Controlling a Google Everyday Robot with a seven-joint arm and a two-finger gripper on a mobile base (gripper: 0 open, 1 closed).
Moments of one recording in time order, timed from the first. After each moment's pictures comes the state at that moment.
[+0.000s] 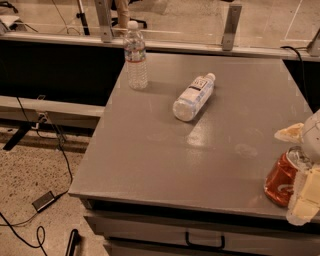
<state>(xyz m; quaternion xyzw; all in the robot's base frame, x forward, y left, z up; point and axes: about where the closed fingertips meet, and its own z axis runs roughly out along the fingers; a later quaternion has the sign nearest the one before) 0.367 -0.245 0.862 -0.60 0.79 0.07 0.11</state>
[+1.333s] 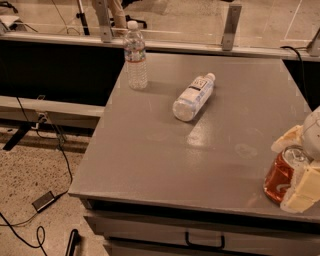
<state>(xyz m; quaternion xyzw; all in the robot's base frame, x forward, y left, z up) 0.367 -0.242 0.870 -0.61 0.79 0.06 0.11</state>
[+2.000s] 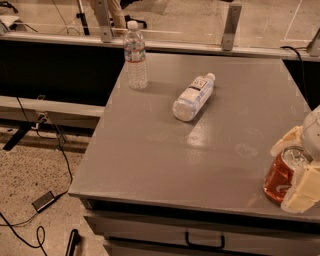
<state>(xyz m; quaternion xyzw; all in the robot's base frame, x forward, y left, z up) 0.367 -0.242 0.871 -0.61 0.79 0.06 0.11</state>
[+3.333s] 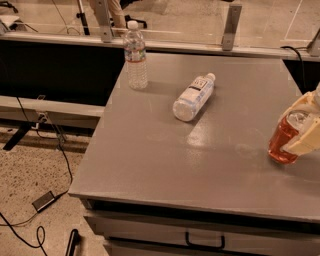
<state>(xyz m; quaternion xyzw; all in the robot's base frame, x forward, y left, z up) 0.435 -0.277 0.900 -0.59 0.78 0.10 0.16</state>
